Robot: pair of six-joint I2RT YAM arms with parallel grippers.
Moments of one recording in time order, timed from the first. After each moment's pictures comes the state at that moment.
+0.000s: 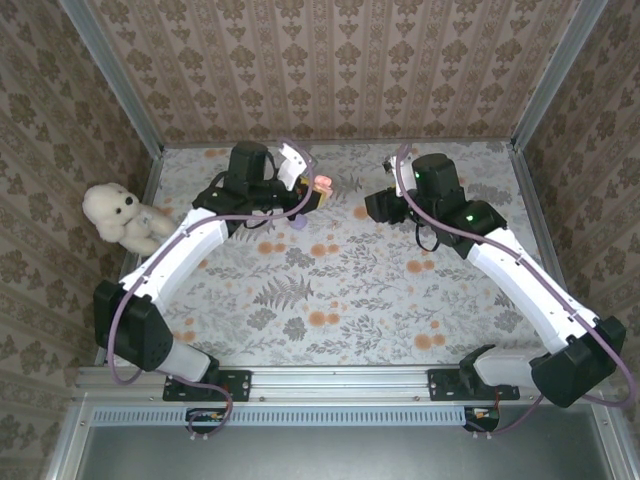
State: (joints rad) left arm -0.52 1.47 1.31 -0.38 0.58 0.14; right arm 0.46 1.28 1.27 -0.56 -0.08 0.13
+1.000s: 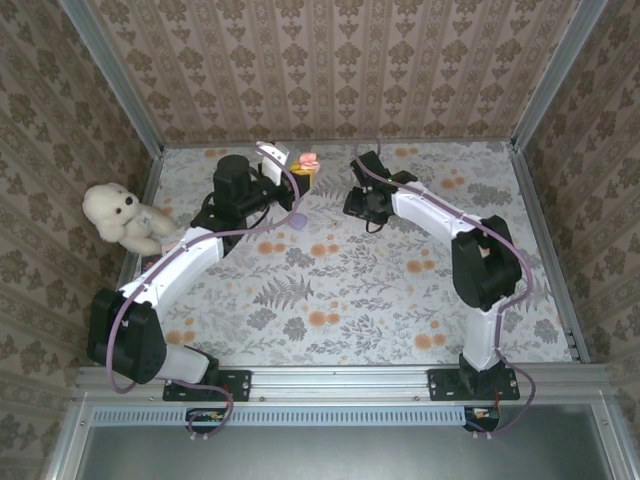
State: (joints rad) left arm -0.47 1.40 1.06 0.17 0.47 -0.03; right arm 0.48 1.97 1.59 -0.69 0.04 0.76
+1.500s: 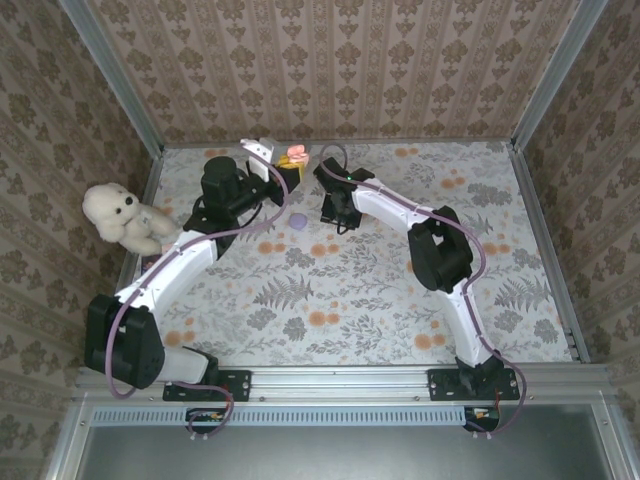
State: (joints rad) left arm -0.42 1.36 1.02 0.27 0.47 -0.09; right arm 0.58 2.28 1.95 -0.89 0.10 0.85
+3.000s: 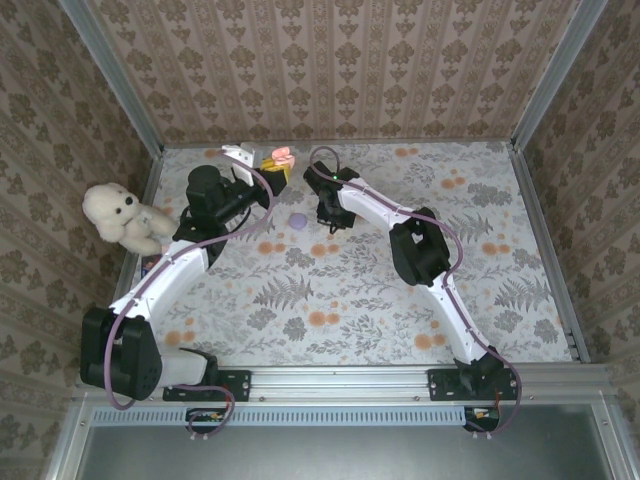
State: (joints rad) left arm -0.34 1.30 0.92 0.34 0.52 -0.16; right arm 0.59 2.50 2.20 -1.04 0.17 0.88
